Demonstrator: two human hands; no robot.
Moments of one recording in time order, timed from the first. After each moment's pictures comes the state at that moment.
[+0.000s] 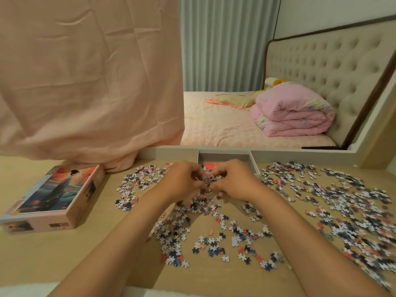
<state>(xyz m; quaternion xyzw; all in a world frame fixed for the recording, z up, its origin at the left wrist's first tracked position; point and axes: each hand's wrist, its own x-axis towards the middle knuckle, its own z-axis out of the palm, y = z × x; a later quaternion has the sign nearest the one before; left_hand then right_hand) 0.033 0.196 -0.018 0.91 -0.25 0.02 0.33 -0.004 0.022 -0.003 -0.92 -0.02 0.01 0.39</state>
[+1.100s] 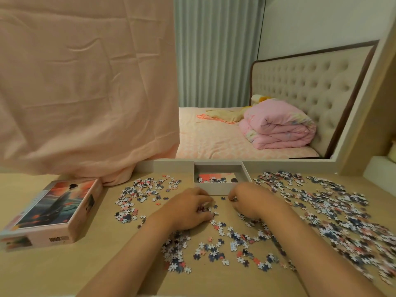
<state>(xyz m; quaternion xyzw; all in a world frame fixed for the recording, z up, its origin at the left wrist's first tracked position) 0.020 0.196 -0.048 0.92 -0.36 -0.02 0.15 -0.026 -0.007 -0.006 -1.00 -0.01 0.06 0.00</state>
